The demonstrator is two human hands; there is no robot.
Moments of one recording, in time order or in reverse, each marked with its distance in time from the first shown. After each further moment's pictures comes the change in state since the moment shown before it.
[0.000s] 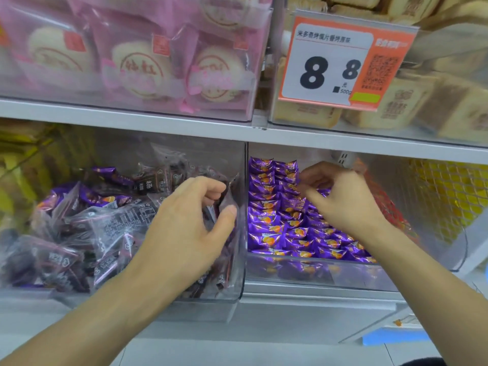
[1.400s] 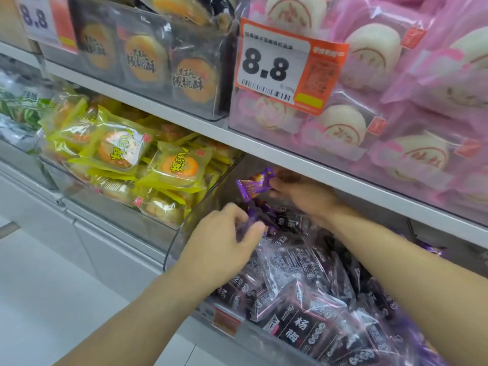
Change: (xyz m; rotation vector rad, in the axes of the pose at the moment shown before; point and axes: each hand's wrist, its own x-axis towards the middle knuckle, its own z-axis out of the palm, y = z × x) left_hand -0.002 -0.148 -0.120 0.083 0.119 -0.361; right_hand 0.116 -0.228 0.213 0.613 -0.645 0.143
